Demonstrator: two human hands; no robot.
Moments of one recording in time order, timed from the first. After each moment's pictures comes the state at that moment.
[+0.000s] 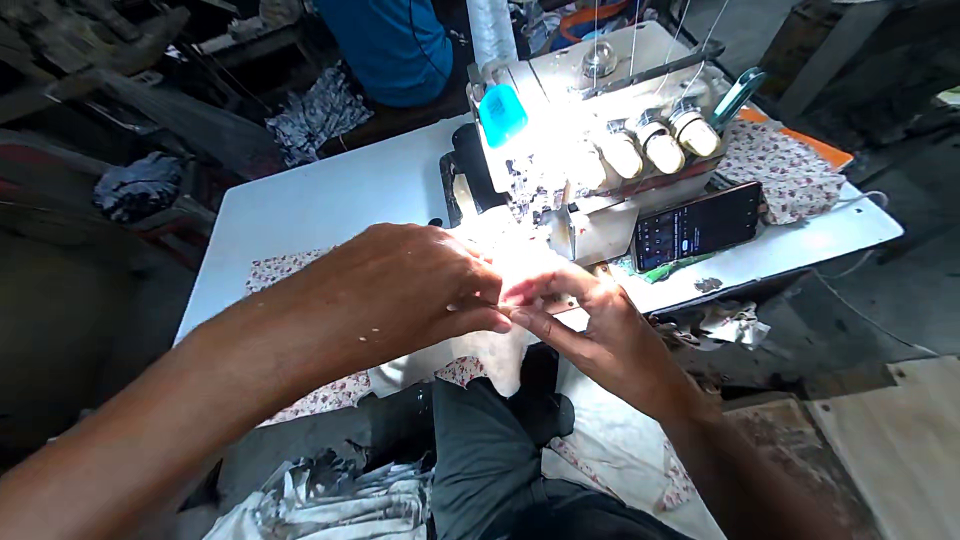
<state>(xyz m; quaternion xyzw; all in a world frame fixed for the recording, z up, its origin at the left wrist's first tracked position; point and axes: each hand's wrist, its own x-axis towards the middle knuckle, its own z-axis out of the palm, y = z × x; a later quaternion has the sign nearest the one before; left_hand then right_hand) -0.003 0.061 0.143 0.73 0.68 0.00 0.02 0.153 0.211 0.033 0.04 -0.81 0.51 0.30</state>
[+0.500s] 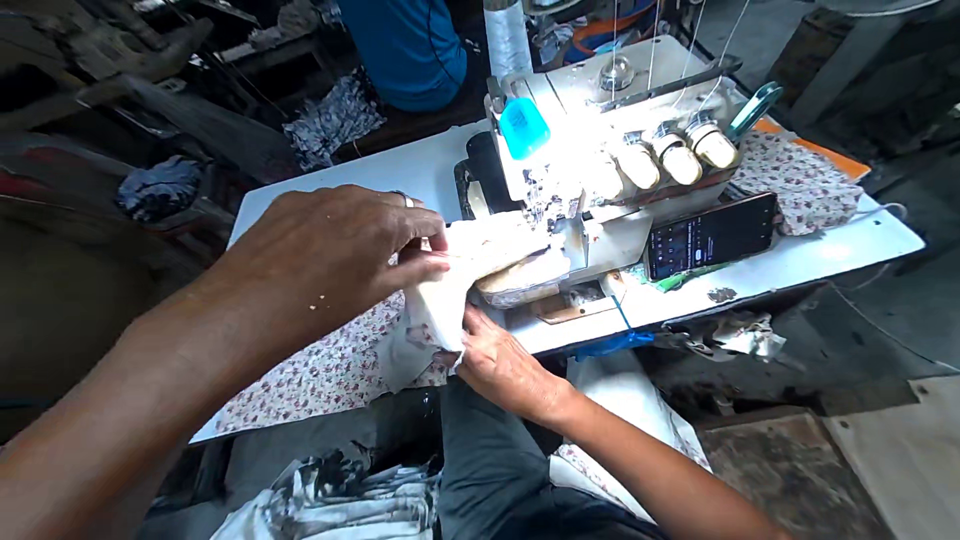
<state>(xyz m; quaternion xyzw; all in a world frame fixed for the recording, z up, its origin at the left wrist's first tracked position) -0.027 0.034 0.166 0.62 0.78 -0.05 -0.05 0.089 0.125 -0.039 0.12 -0.84 0.45 0.27</state>
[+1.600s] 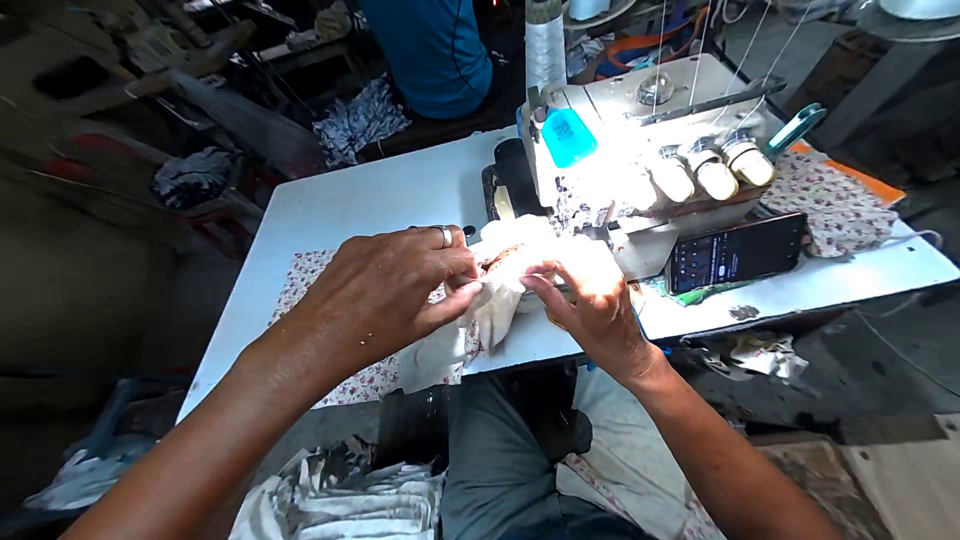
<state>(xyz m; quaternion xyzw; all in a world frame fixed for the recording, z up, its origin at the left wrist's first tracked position) -0.020 0.016 0.130 0.64 0.77 0.02 -0.10 0.091 0.209 -0.002 0.05 -0.84 0.27 0.46</state>
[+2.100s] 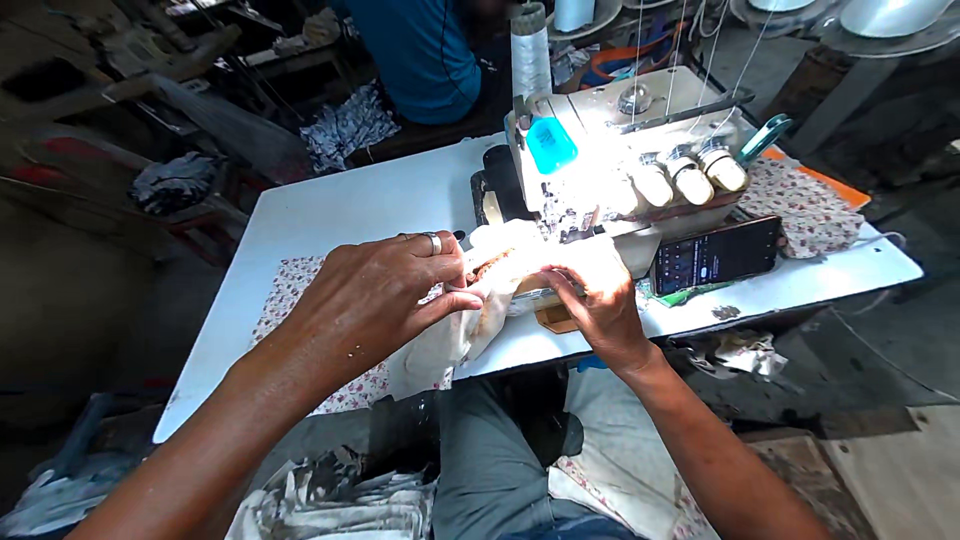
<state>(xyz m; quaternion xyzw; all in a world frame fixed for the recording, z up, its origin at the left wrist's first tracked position) -0.017 0.016 0.127 0.63 0.77 0.04 -0.11 0.097 0.228 -0.016 0.01 -0.84 0.27 0.47</state>
